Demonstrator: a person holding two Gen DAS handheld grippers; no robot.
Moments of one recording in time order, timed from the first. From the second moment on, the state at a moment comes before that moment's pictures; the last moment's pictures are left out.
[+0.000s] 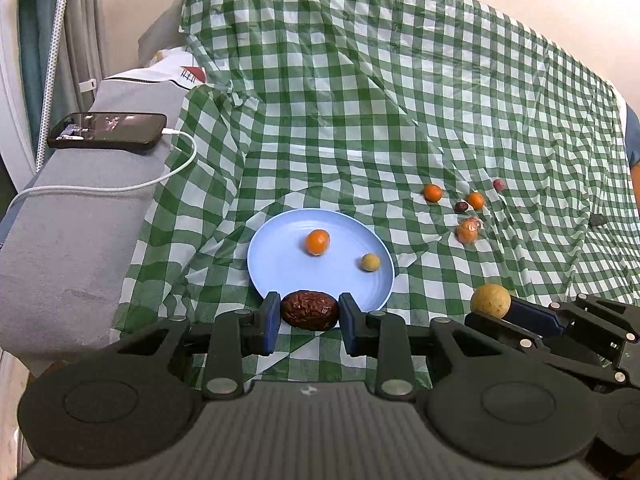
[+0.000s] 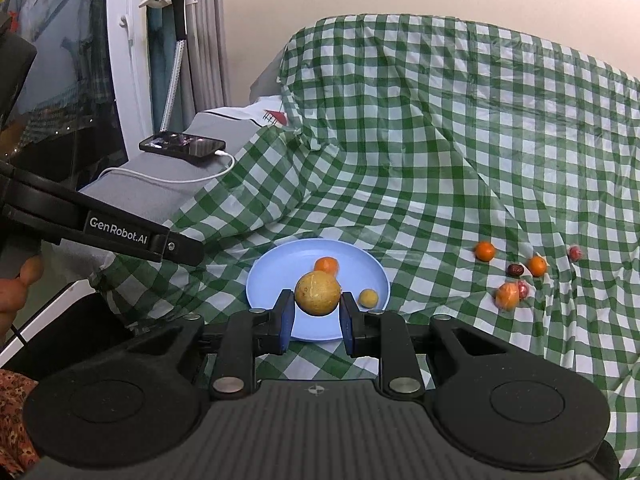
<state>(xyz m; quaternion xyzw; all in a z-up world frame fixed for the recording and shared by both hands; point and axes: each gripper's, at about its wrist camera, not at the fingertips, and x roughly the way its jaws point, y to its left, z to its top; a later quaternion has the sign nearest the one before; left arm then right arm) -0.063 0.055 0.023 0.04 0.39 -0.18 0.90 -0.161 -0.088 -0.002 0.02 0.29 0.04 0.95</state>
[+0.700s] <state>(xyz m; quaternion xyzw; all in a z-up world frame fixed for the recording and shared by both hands) -0.007 0.044 0.004 0.04 0.42 -0.17 0.89 -0.107 -0.089 -0.023 0.01 0.33 0.04 0.94</state>
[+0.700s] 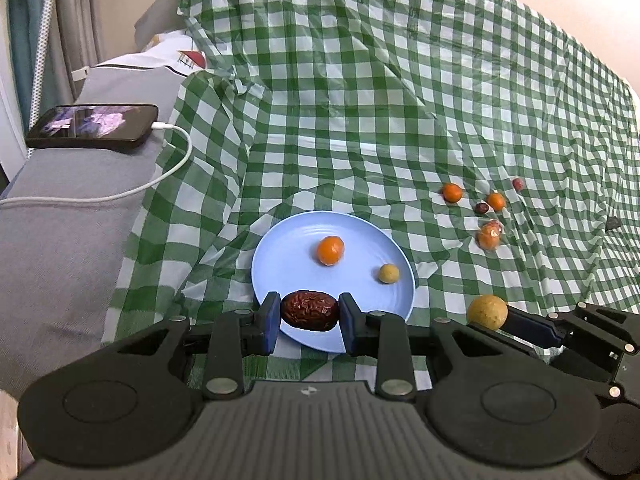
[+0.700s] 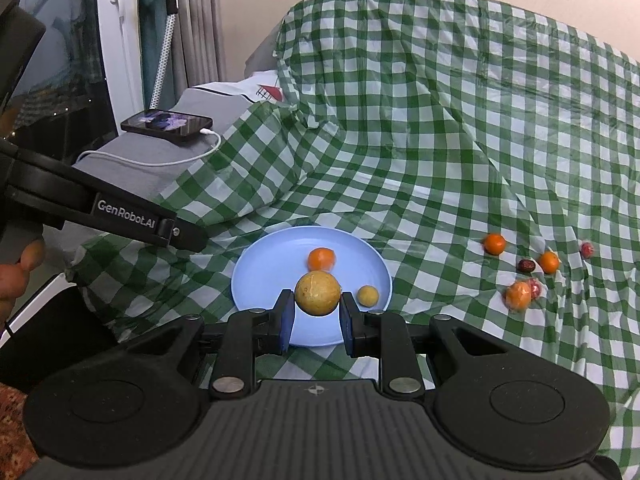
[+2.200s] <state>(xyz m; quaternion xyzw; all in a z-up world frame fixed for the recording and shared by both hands) 0.020 0.059 -0.042 0.08 0.46 -0.12 0.88 -0.063 -0.095 -0.061 0.07 0.43 0.07 0.90</state>
